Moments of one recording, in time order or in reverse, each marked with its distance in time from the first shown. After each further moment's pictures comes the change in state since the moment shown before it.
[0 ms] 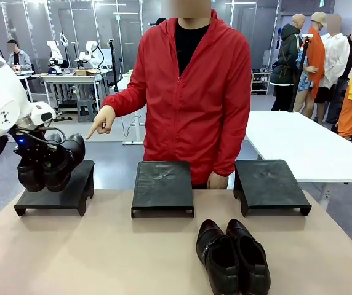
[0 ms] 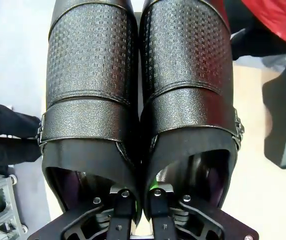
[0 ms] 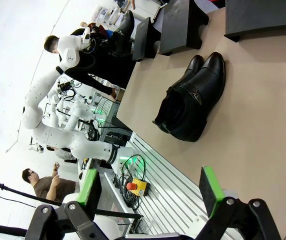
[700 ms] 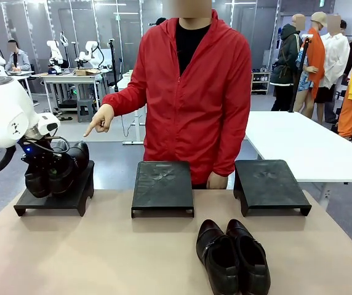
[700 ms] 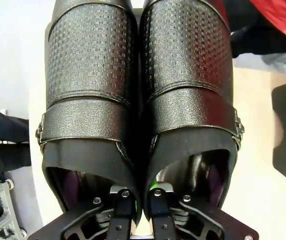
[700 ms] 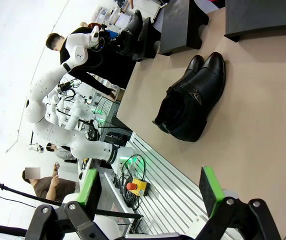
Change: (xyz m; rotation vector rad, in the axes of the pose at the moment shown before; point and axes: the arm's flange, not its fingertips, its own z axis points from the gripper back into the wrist) left arm 0.009 0.004 -0.047 -0.021 0.018 -0.012; right arm 0.000 0.000 0.000 0.000 0.000 0.000
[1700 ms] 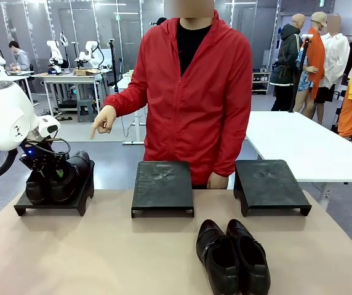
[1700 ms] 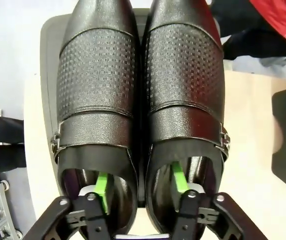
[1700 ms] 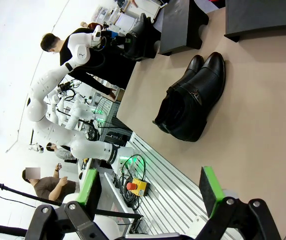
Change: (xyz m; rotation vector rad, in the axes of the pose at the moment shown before) left arm 0.004 0.003 -0.009 -0.018 -0.008 0.014; right arm 0.000 0.000 0.000 0.000 0.000 0.000
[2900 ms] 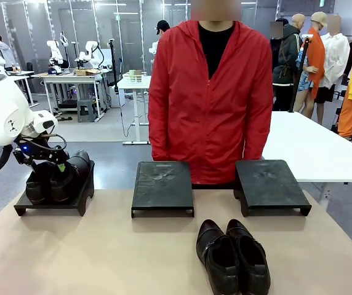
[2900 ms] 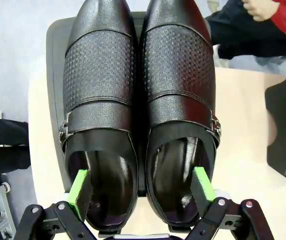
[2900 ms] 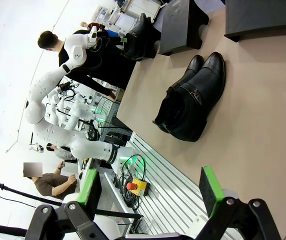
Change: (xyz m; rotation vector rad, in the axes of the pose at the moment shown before) left arm -0.004 0.002 0.019 -0.012 -0.008 -0.014; right arm 0.000 0.000 0.000 0.000 0.000 0.000
